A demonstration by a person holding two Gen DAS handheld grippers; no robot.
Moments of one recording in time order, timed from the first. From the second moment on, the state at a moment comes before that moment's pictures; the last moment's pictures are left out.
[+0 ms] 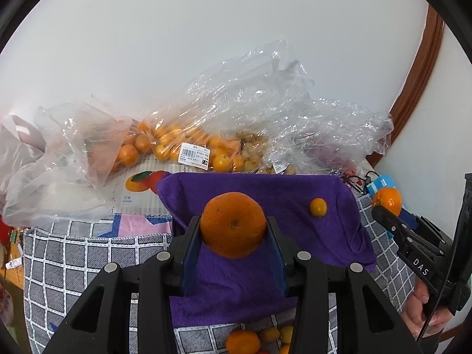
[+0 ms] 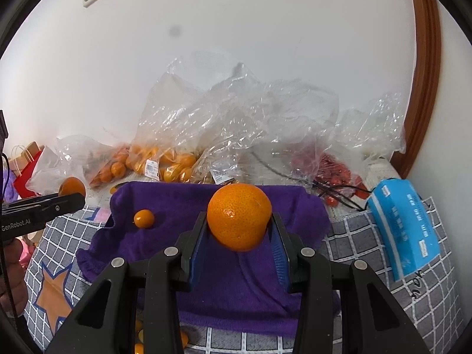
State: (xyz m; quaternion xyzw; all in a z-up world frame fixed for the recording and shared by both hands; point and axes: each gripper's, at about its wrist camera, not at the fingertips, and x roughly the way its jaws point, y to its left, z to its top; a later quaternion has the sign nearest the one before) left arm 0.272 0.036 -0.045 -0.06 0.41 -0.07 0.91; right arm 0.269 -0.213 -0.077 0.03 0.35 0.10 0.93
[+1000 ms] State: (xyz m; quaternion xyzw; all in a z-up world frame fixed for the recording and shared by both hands) left arm 0.327 0.048 -0.098 -0.09 0.45 -0.07 0.89; right arm 0.325 -0.206 -0.134 0.02 0.39 0.10 0.91
